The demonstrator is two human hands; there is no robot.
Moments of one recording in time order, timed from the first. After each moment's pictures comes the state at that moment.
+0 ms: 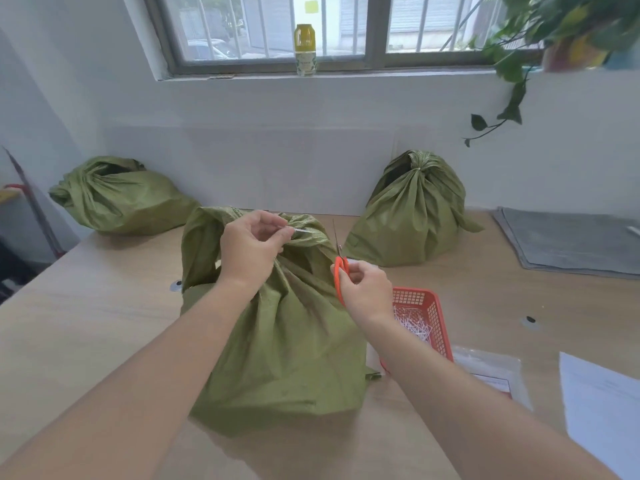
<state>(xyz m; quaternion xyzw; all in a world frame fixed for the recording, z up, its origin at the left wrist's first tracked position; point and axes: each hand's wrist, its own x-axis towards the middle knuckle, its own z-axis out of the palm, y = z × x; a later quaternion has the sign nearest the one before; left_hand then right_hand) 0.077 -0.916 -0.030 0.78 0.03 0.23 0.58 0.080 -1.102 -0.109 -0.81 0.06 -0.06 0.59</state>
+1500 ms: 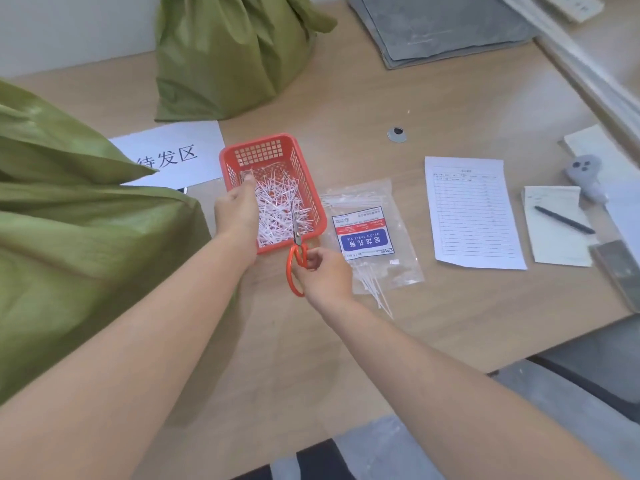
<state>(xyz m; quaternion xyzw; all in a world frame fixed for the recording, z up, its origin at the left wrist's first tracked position) 0.121 -1.171 -0.276 0.71 0.26 -0.18 0.64 -0.006 -1.263 -0.318 -0.77 0.35 0.06 0.53</state>
